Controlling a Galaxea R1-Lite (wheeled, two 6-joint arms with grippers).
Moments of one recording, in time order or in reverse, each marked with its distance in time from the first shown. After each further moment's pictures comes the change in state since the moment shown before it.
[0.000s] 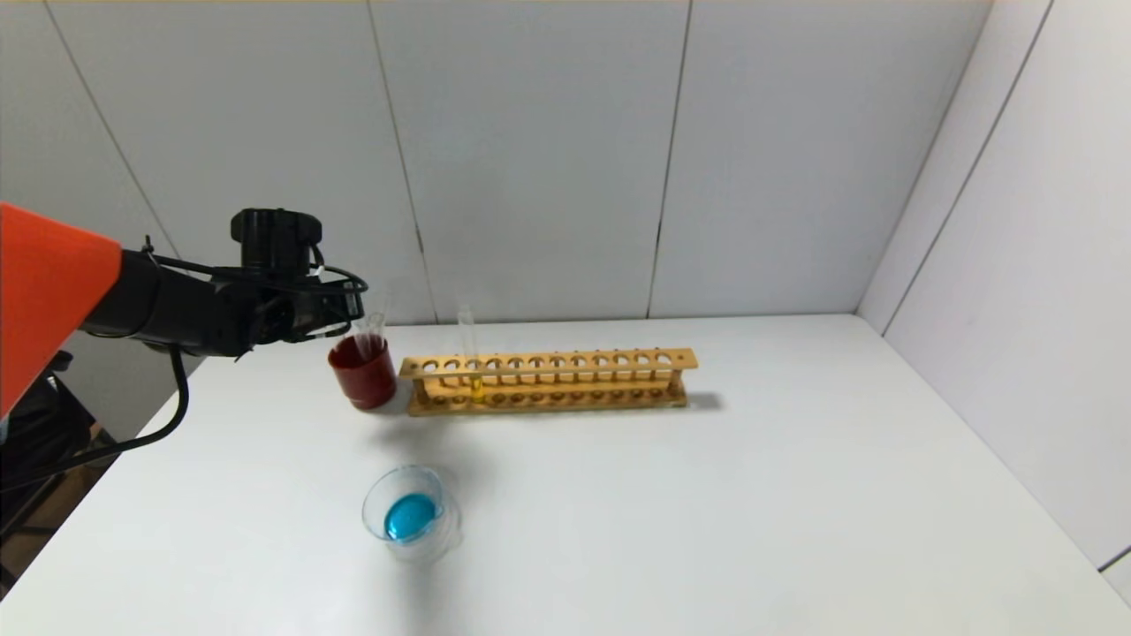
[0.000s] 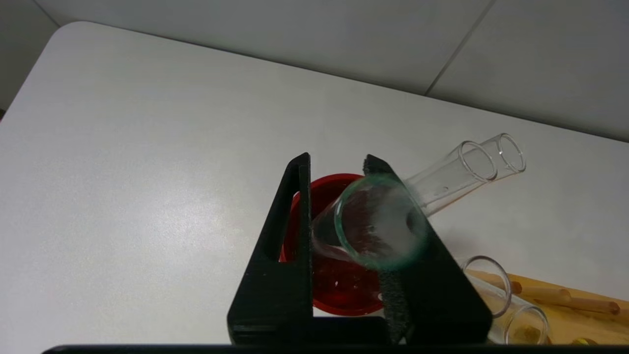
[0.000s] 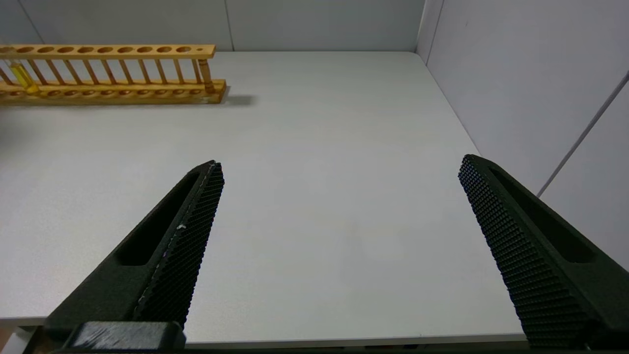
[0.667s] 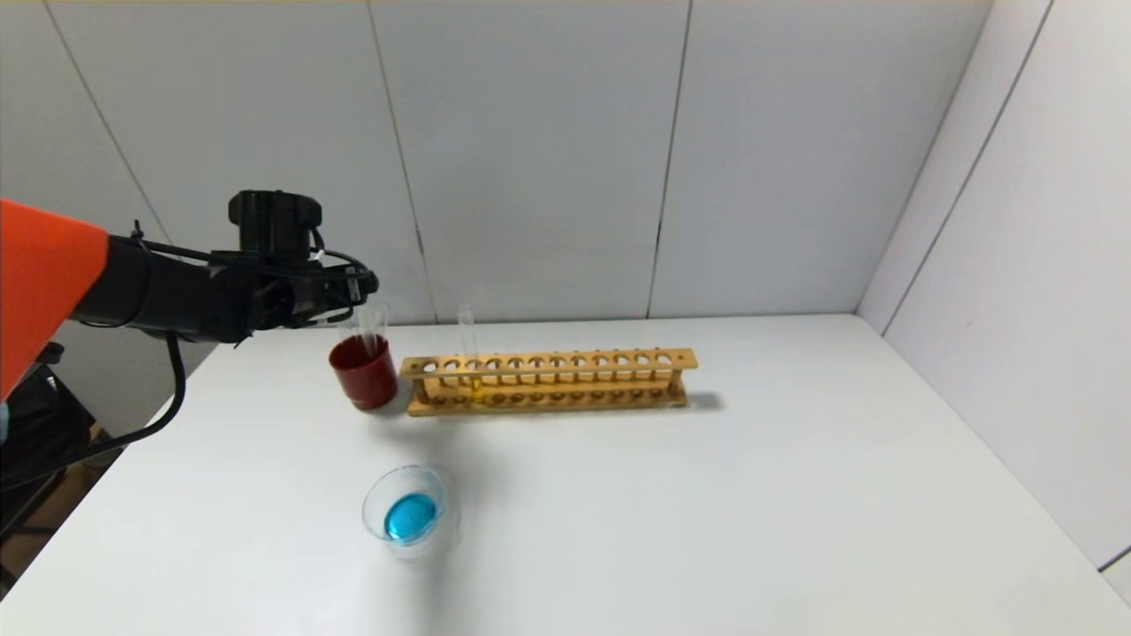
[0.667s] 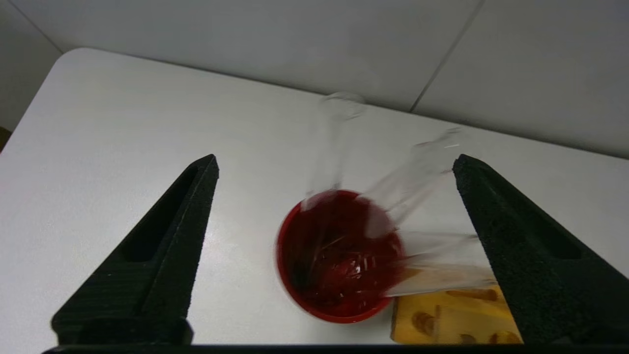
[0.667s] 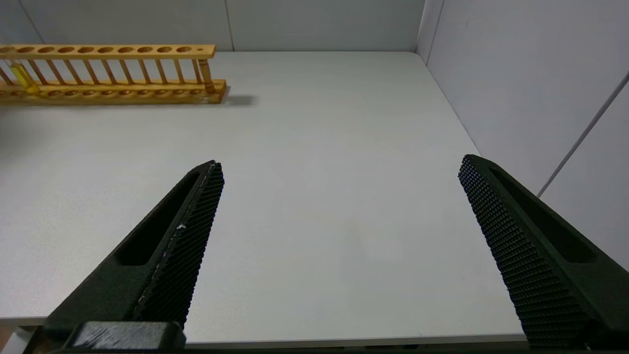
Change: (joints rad) left arm -0.017 -0.020 -0.042 0.027 0.006 0.013; right arm 0.000 0.000 0.000 0.000 0.000 0.000
